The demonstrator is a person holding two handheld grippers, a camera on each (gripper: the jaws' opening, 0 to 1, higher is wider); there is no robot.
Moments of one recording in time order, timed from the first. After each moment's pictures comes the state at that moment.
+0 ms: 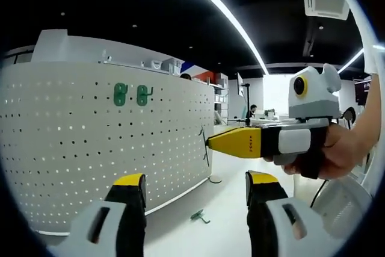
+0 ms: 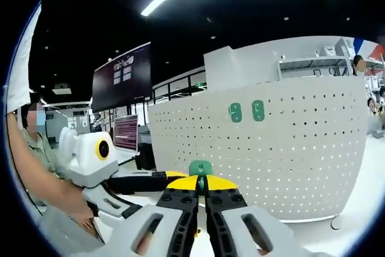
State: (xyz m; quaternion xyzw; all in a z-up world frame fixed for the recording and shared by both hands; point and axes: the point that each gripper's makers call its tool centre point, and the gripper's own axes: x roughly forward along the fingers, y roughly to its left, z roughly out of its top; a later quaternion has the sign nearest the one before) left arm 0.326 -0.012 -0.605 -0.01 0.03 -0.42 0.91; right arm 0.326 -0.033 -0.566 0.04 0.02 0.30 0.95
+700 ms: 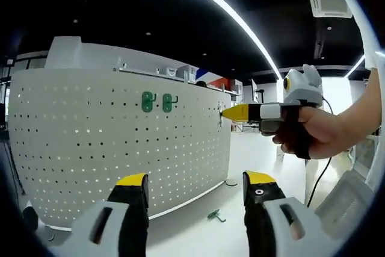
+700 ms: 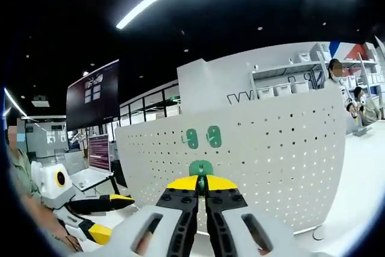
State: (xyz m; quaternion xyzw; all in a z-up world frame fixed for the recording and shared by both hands) left arm 0.325 0.037 -0.600 -0.02 0.00 -0.36 0.93; right arm 0.378 -0.089 -0.529 0.08 -0.02 0.21 0.97
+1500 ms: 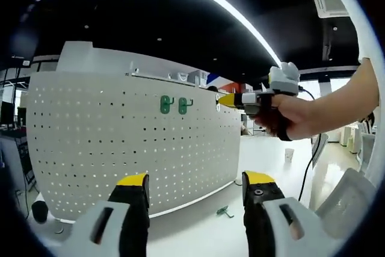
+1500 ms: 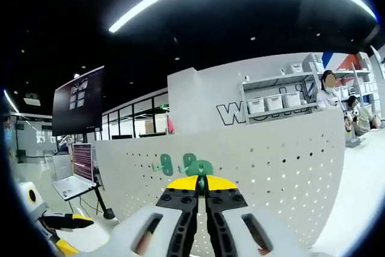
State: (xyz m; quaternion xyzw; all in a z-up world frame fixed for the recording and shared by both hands) left arm 0.313 0.063 -0.601 -0.02 -0.01 -0.33 0.94; right arm 0.430 -0.108 -0.494 0.07 -0.05 0.17 0.98
